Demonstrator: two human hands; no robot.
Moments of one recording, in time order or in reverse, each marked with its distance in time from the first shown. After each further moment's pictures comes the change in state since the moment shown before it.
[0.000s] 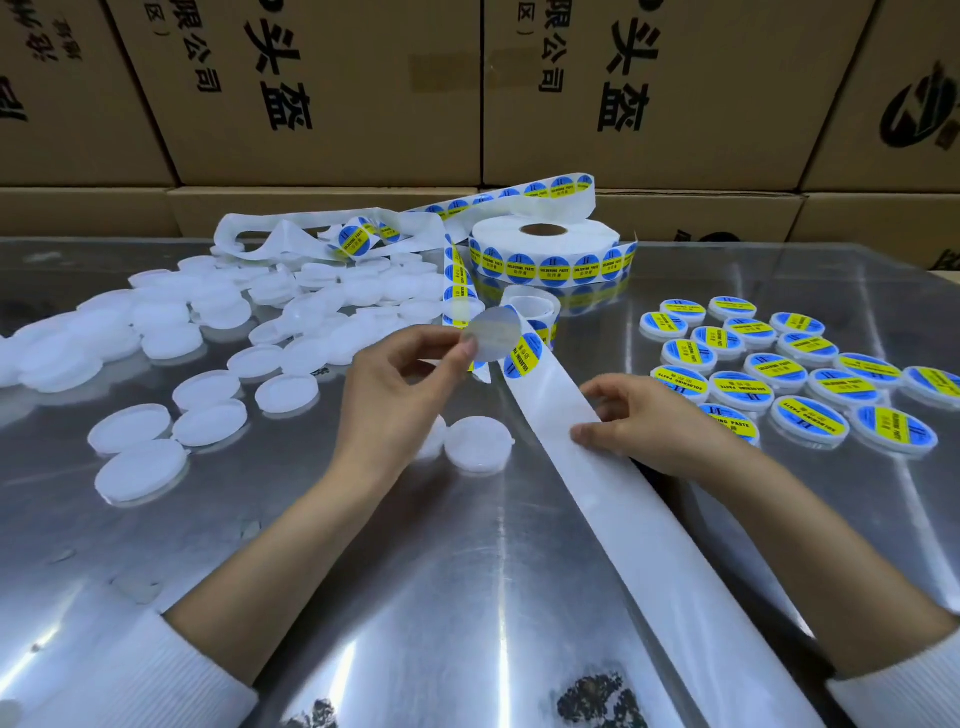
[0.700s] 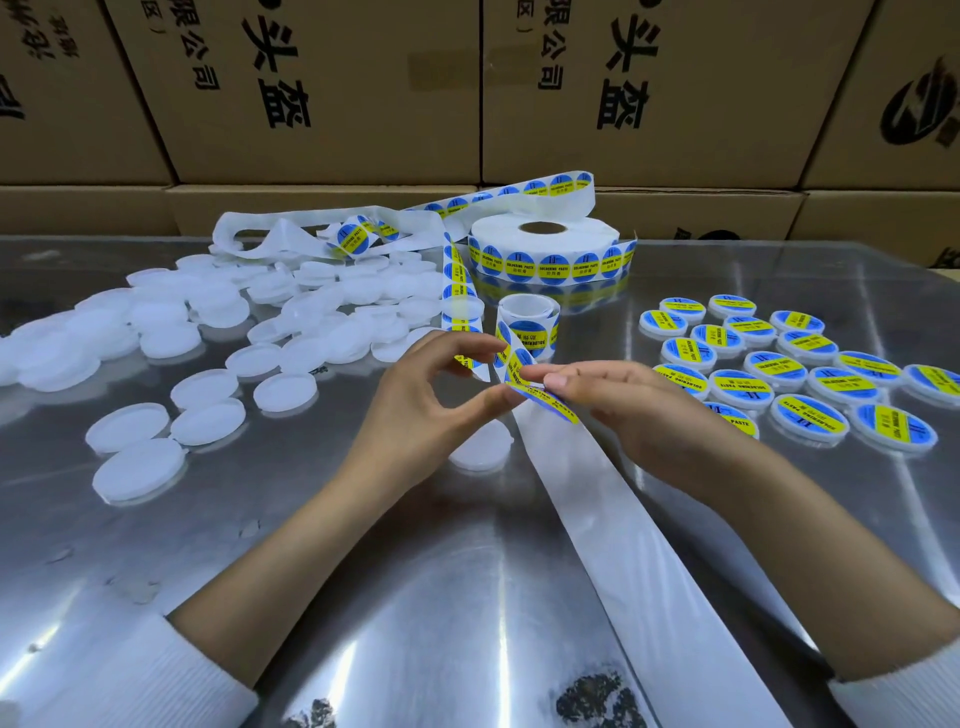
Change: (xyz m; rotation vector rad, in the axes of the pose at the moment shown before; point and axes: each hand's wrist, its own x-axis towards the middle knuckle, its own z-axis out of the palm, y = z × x) left_hand -0.004 -0.002 0.004 0.185 -0.241 0.172; right_hand -0.012 -0.021 0.004 0.621 -0.193 -0.154
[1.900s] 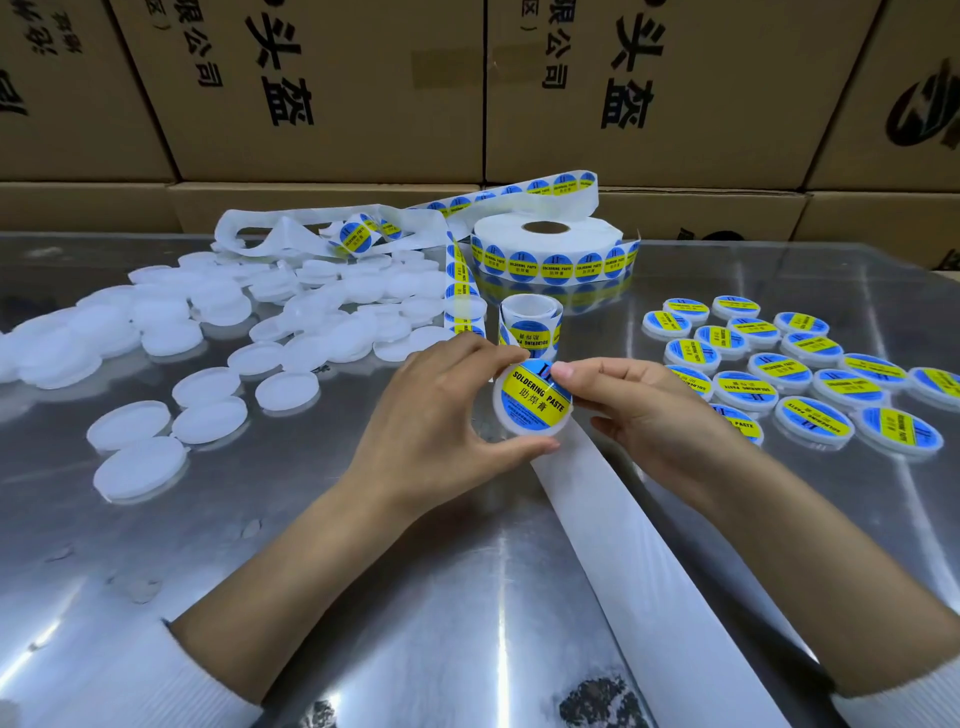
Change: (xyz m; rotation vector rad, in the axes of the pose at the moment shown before) left_hand -0.006 0.013 0.001 0.462 -0.027 0.314; right_hand -0.004 0.001 0.007 -0.033 0.176 0.077
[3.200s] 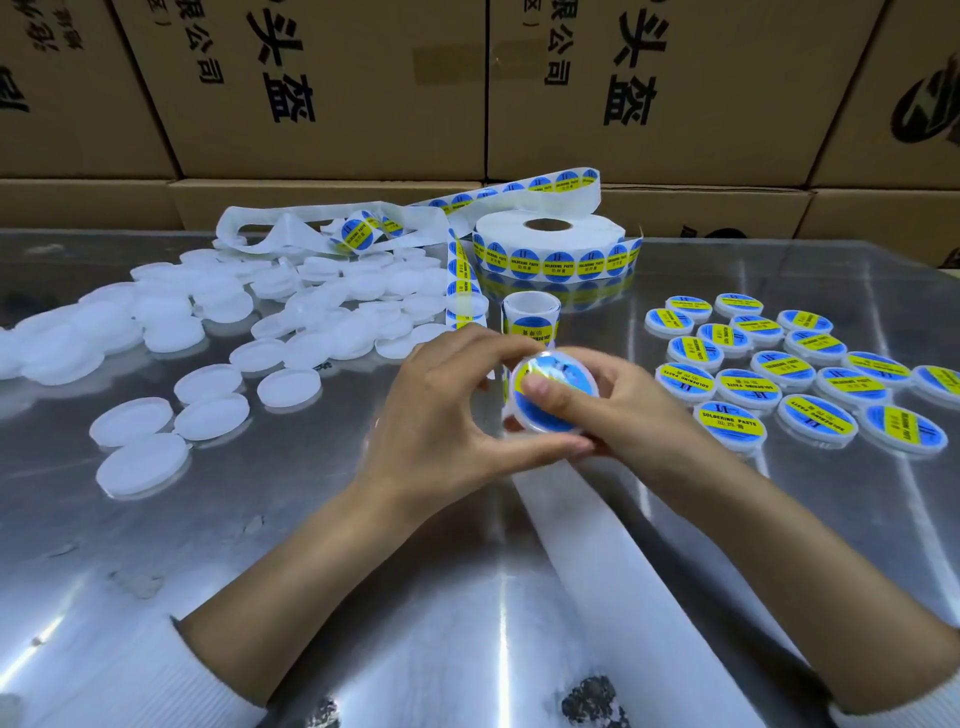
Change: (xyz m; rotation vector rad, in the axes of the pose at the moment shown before) left_hand 0.000 0.011 -0.001 -0.158 0.143 0.049; right_hand -0.010 -0.009 0.021 -0.076 -0.043 -0.096
